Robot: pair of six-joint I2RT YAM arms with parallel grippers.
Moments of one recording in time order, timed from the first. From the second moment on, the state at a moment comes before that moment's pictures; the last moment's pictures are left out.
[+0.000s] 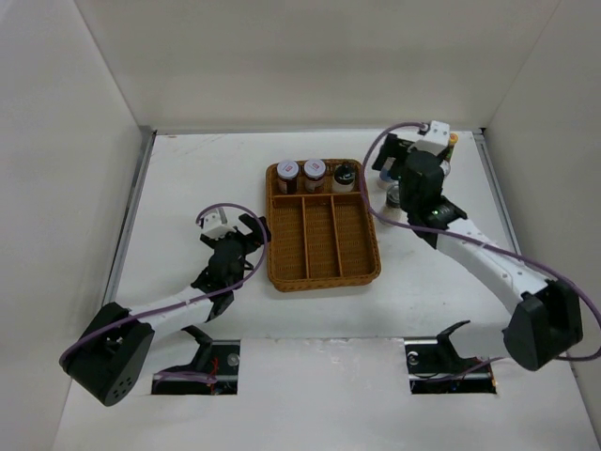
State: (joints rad) left arm -0.58 1.11 0.23 0.71 -0.59 -0.66; right arm 0.48 1.36 1.05 0.20 0.56 0.27
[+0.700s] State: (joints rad) left arm -0.58 1.13 0.23 0.72 -0.57 -0.66; right arm 0.37 1.53 0.94 0.03 0.52 0.33
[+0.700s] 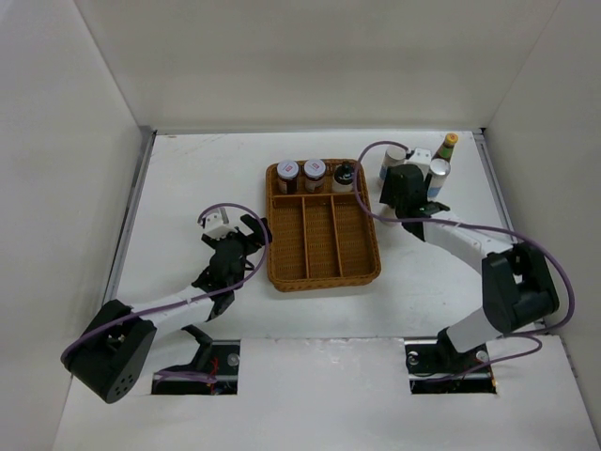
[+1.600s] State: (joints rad) left arm -0.36 1.08 0.18 0.66 -0.48 -0.81; right arm 0.88 1.90 1.43 0.12 0.41 0.25
